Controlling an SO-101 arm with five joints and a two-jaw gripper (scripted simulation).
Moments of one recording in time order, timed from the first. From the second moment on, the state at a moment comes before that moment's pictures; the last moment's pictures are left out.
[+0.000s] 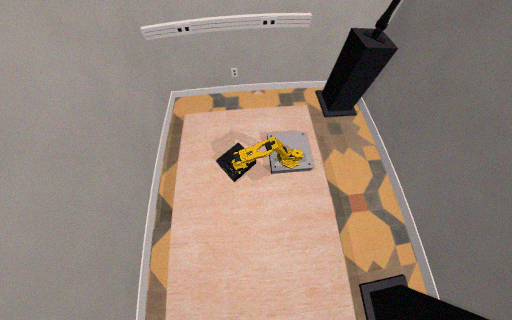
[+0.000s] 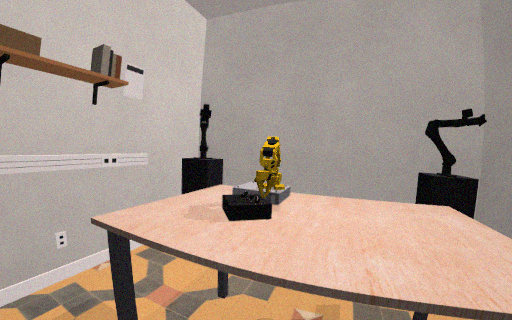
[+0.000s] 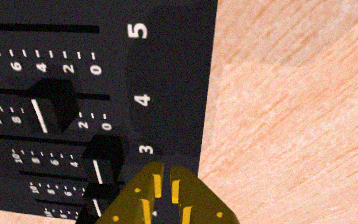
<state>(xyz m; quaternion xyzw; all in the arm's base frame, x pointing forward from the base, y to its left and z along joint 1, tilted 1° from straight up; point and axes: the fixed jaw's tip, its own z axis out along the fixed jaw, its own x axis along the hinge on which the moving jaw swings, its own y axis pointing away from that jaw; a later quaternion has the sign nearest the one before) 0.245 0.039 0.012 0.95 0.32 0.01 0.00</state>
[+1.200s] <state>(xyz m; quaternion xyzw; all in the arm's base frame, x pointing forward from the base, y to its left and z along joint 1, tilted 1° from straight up) 0.242 0.039 0.006 0.95 0.32 0.00 0.00</state>
